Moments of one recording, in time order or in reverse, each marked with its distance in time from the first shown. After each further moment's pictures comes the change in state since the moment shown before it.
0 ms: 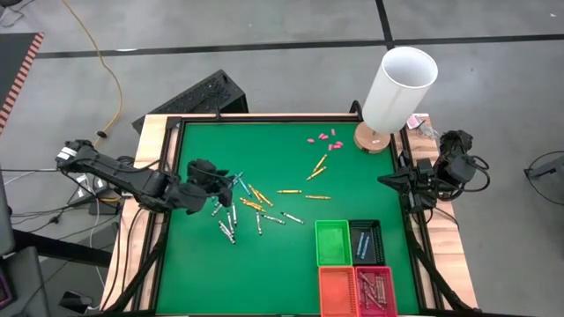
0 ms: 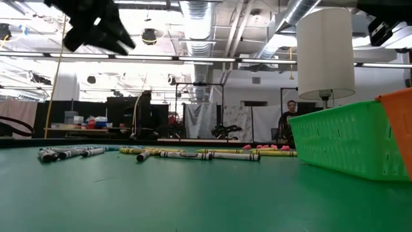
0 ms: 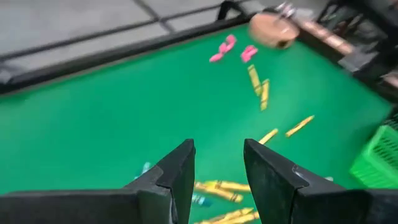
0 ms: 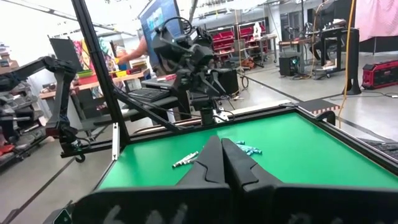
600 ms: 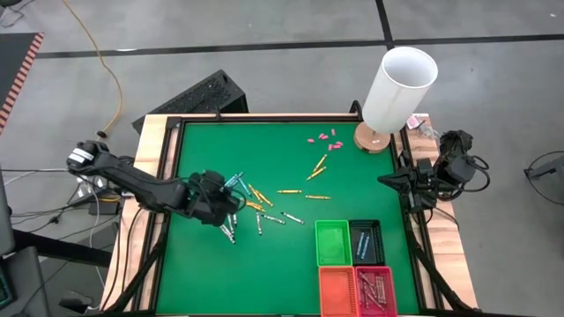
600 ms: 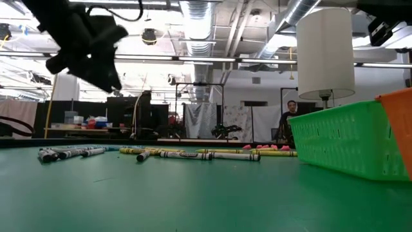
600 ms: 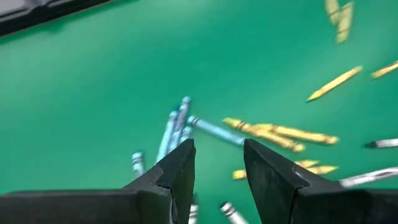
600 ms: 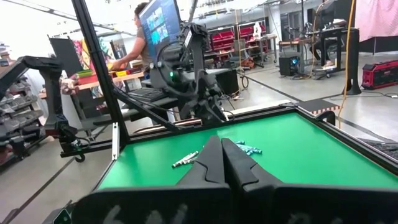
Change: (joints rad) left arm -0.016 0.245 0.000 -0.211 0.071 -0.319; right arm 0.000 0.000 0.000 -0.001 0.000 0.000
